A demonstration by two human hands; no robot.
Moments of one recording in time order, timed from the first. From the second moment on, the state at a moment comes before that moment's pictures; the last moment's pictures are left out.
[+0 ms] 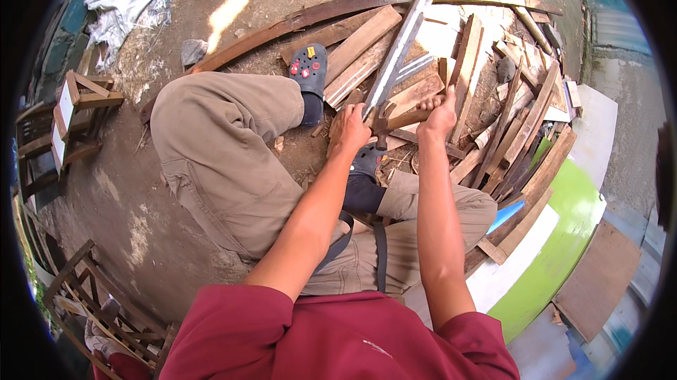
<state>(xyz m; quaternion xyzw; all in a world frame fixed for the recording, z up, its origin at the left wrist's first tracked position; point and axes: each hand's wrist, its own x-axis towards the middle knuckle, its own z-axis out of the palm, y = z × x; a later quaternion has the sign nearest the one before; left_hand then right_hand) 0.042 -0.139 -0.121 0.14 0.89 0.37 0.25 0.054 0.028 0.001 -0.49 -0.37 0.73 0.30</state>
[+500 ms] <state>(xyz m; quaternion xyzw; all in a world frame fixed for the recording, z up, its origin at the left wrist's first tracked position) 0.069 -0.141 -0.121 -0.08 0.83 0.37 0.41 0.100 -0.037 0.004 -0.50 -0.26 0.70 0.44</state>
